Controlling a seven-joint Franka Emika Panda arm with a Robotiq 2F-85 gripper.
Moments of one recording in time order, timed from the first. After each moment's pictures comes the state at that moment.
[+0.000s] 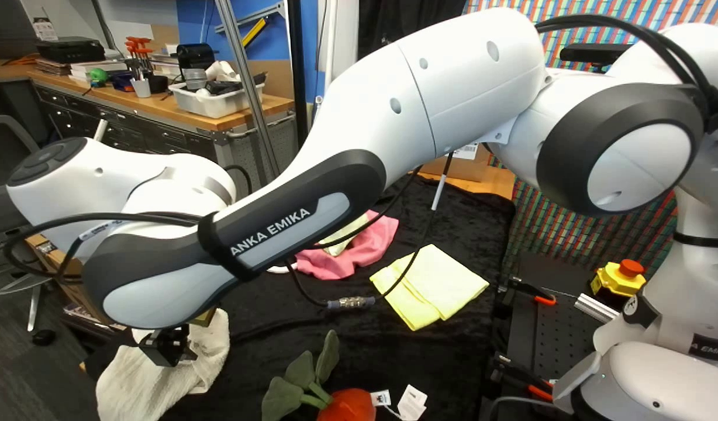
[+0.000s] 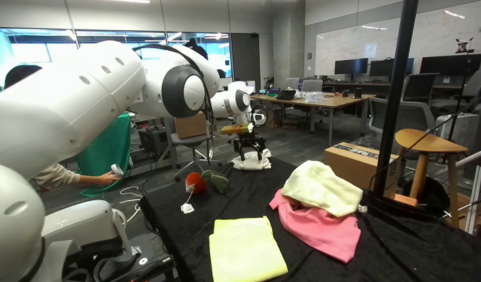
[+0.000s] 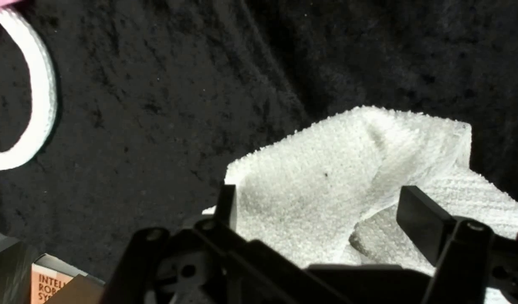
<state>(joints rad) 0.54 1.07 0.07 -0.92 -0.28 1.90 0.25</state>
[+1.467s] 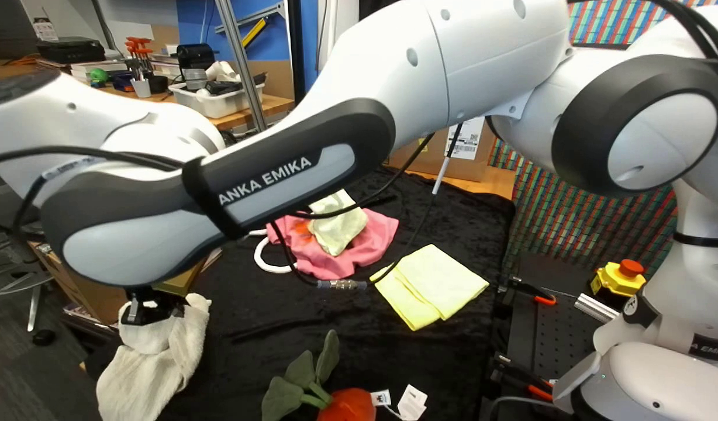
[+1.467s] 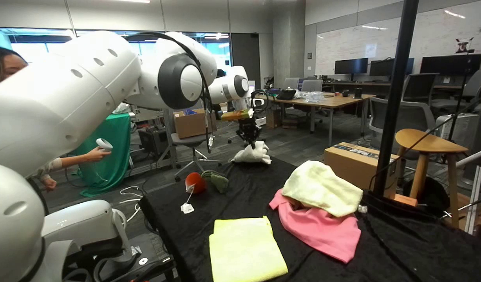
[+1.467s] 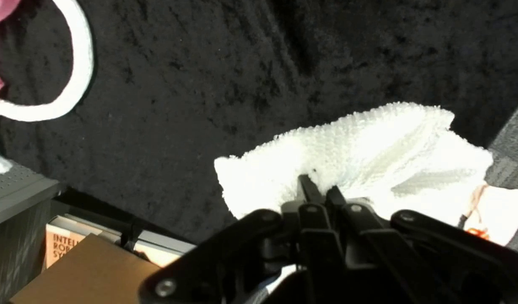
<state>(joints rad) 0.54 1.00 0.08 -0.90 -0.28 1.89 0.23</state>
